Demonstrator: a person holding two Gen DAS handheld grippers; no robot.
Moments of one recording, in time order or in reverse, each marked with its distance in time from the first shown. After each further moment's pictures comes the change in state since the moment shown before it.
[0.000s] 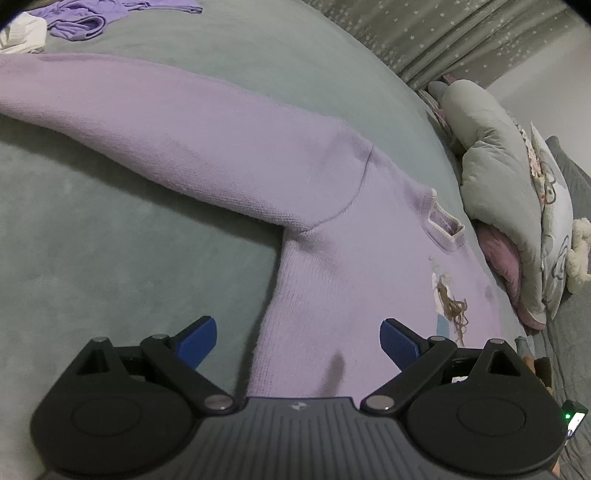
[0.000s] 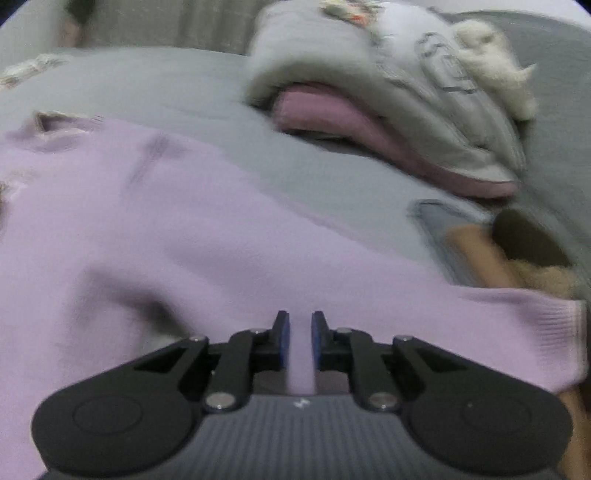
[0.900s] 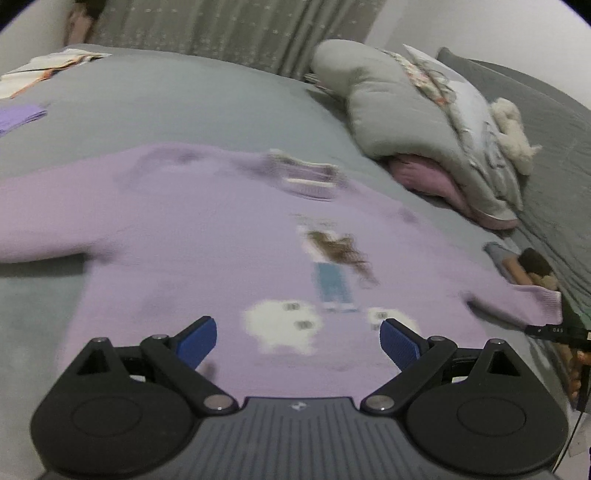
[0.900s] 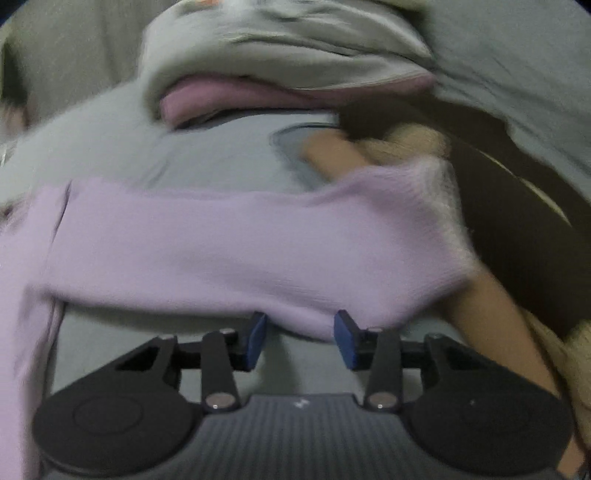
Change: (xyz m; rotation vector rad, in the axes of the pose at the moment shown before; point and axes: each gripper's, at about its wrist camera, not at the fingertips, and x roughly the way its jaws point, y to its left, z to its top) left arm 0.015 -0.160 -0.085 0.505 -0.036 -0.089; right arm 0.004 -0.164 -0.044 0.377 0.127 0.125
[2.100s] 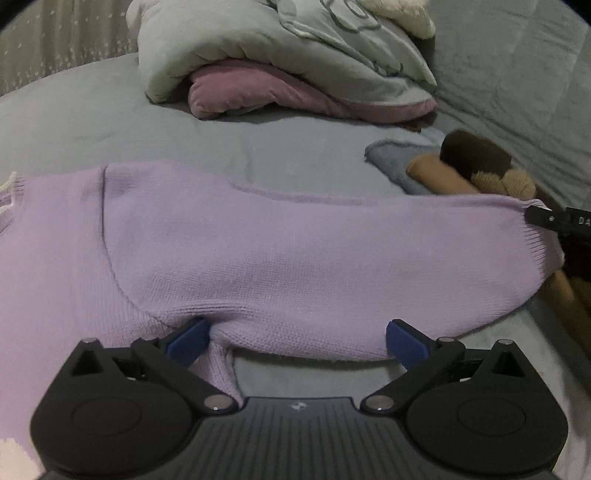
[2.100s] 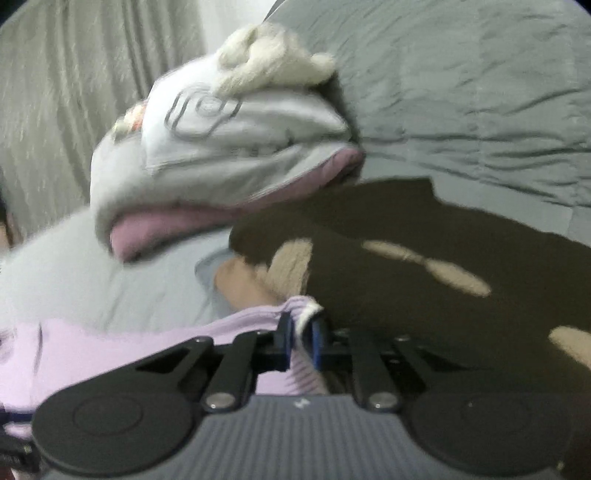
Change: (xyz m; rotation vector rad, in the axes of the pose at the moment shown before) left arm 0.198 -0.251 0.015 0.282 0.145 -0.095; right arm -0.013 -0.070 0.037 0.218 -0.366 0.073
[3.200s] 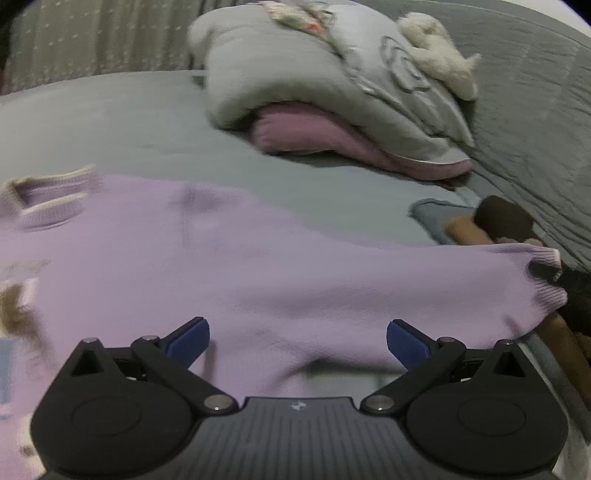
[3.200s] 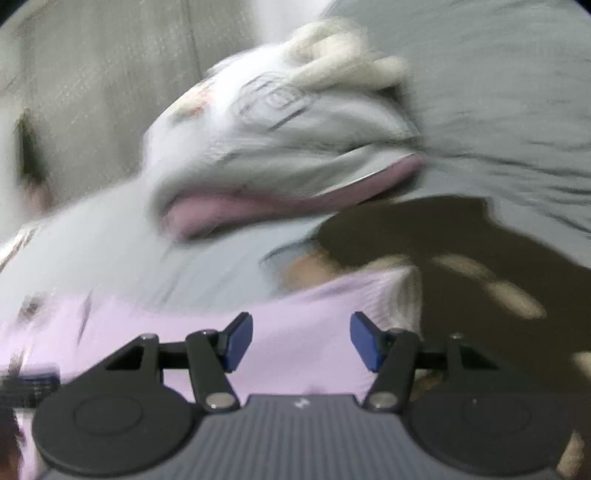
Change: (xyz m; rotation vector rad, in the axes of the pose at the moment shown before) left arm -0.038 0.055 -0.023 -0.131 -0.096 0.124; right arm 0.006 0.061 -0.017 -0.272 0.170 0.149
